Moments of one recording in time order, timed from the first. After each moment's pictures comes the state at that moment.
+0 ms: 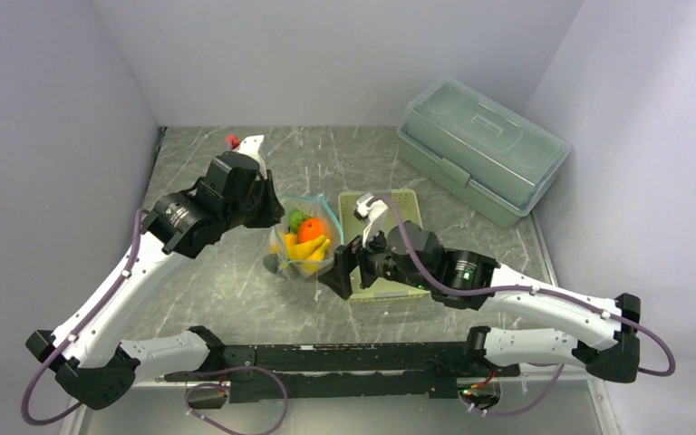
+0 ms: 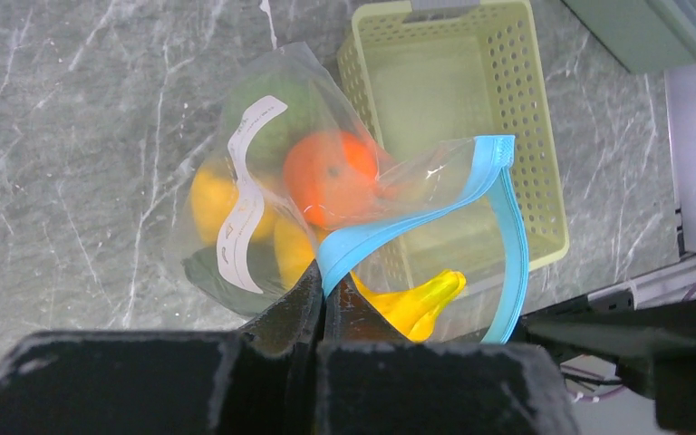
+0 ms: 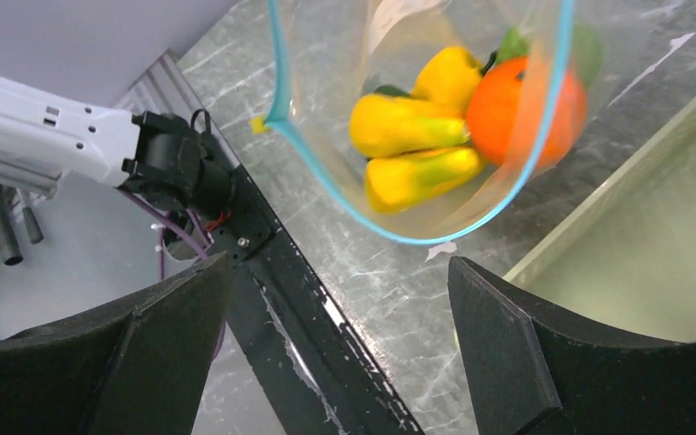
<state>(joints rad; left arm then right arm) -0.68 1.13 1.43 -0.97 -0.16 -0.58 1.15 1.01 1.00 -0.34 0.07 0.43</state>
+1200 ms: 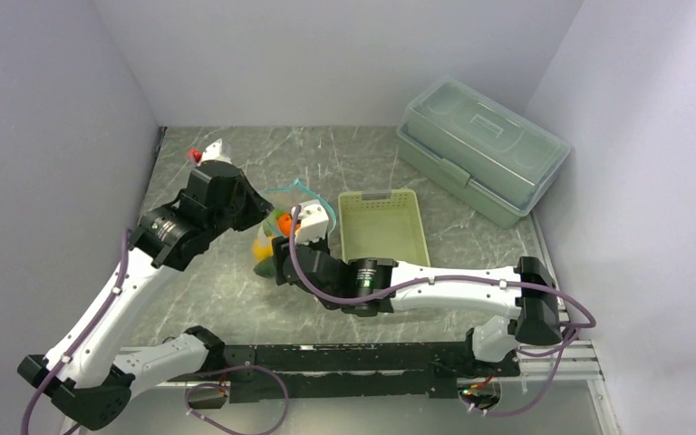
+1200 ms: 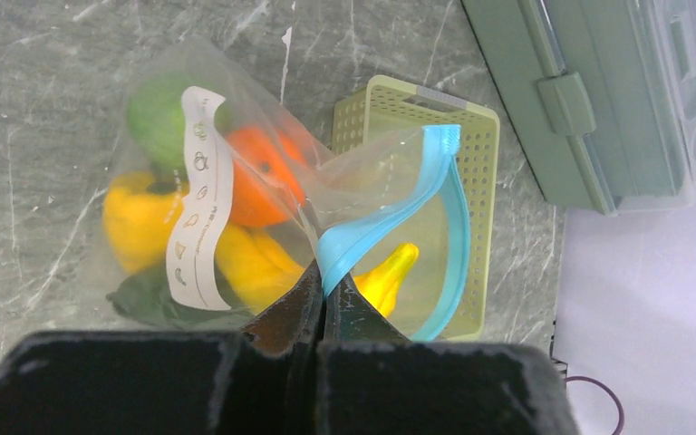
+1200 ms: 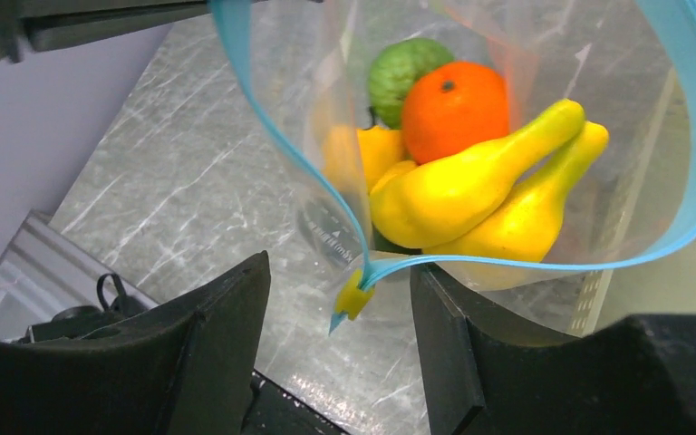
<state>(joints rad) -0.57 1.03 1.30 -0.88 -0.20 -0.88 1.40 1.54 1.32 -0.29 0.71 0.66</state>
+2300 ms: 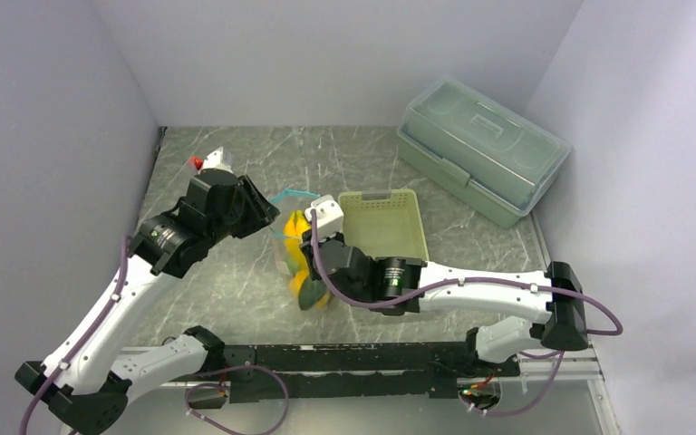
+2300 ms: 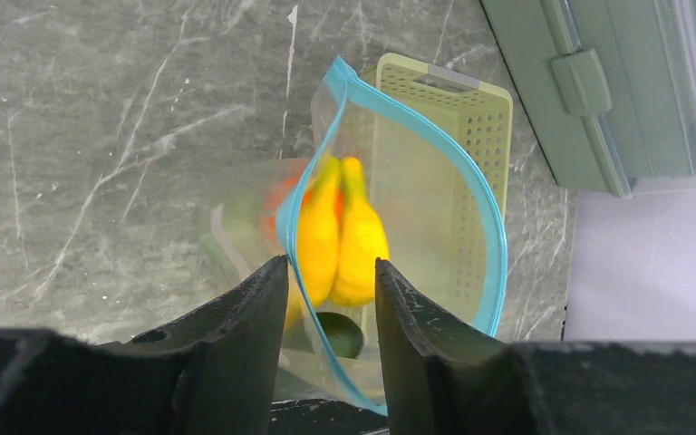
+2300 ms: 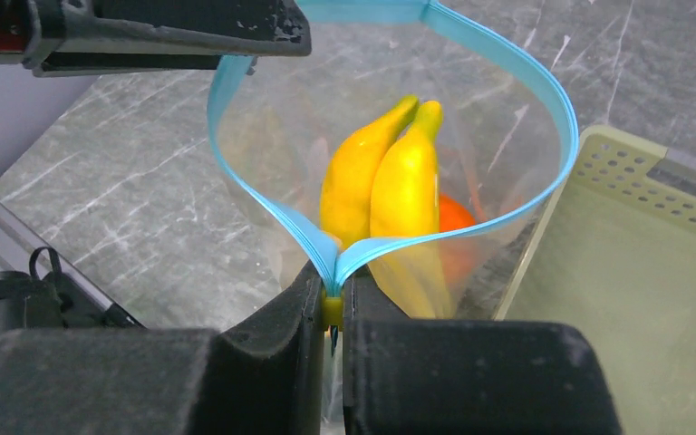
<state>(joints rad) -0.57 0.98 1.24 -0.87 -0.18 -0.87 1.37 1.40 1.19 -0.21 0.69 0.44</state>
